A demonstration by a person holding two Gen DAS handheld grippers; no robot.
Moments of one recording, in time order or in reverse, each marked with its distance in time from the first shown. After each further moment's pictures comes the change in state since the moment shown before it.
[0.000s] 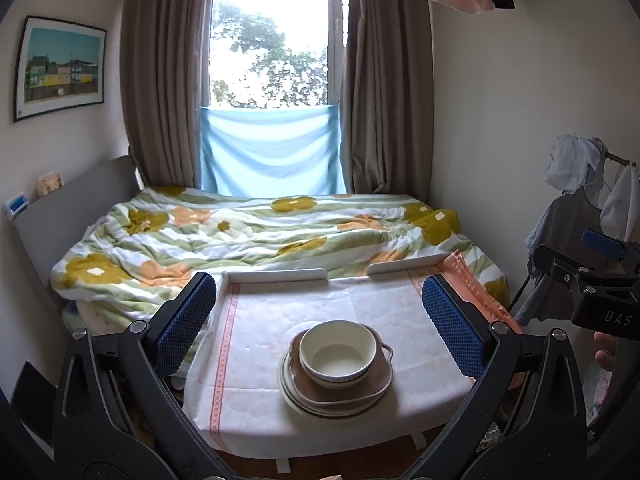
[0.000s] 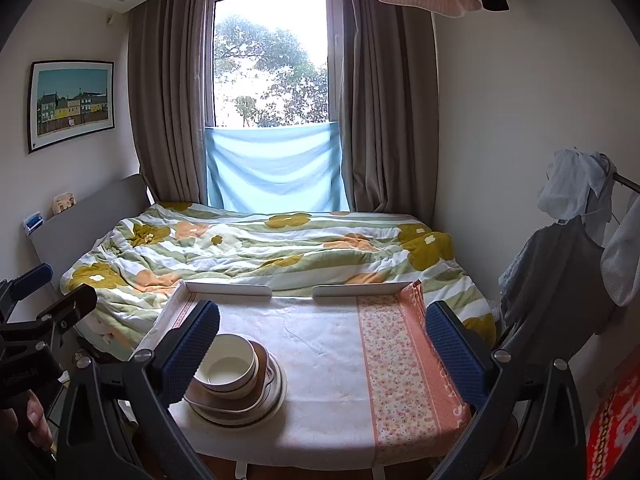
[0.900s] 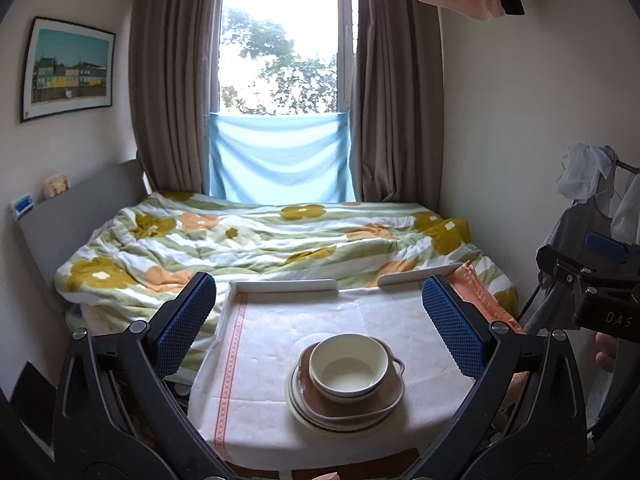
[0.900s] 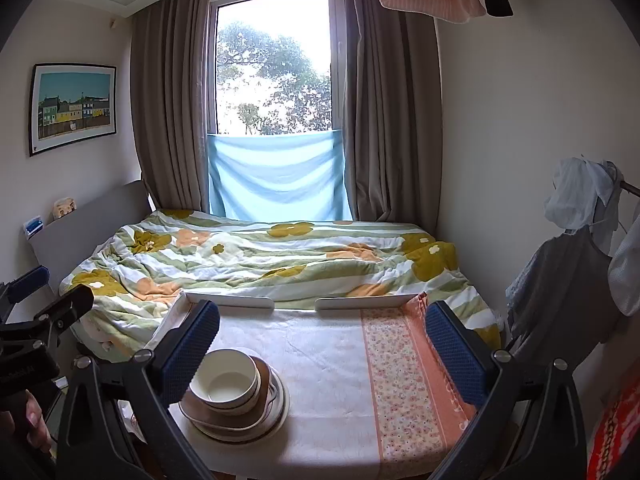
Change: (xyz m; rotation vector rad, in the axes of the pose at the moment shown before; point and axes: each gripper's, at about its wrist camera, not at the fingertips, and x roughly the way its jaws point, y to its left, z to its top) left arm 0.010 0.005 0.006 -0.007 -0.028 0.035; right arm 0.020 0.003 0.010 -0.004 -0.030 0.007
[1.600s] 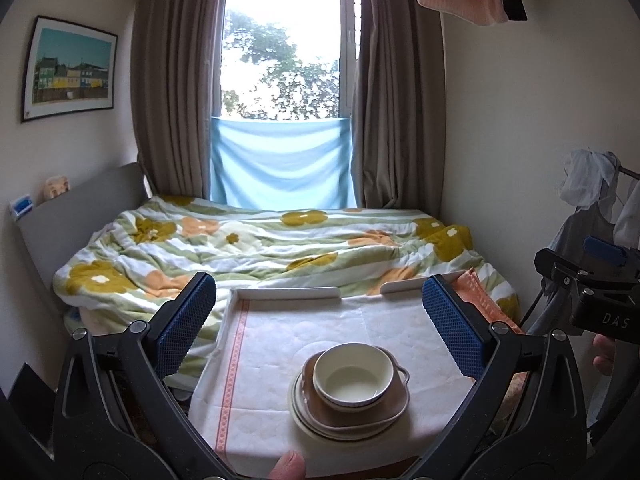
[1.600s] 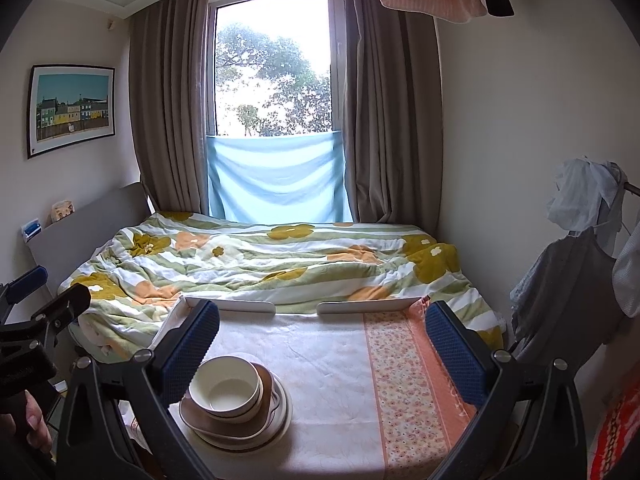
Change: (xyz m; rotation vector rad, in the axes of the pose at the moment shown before) left arm 0.008 0.006 0.003 -0.011 -0.021 0.008; right arm 0.006 0.001 0.003 0.005 -0.006 -0.001
